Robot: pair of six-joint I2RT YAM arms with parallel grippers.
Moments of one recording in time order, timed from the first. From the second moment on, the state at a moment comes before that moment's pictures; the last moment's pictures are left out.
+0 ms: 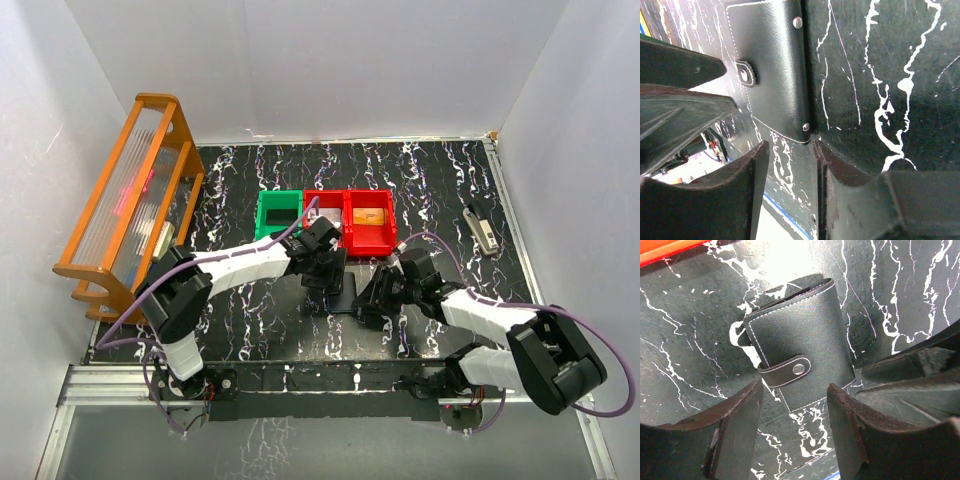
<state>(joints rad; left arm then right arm) -0.88 1.74 1.15 -0.49 0.06 -0.65 0.48 1.22 0.36 0.05 -0.46 0.90</state>
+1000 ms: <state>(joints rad) -0.98 1.93 1.35 -0.67 -0.12 -0.51 0.44 1.41 0.50 0.05 -0.43 0.88</state>
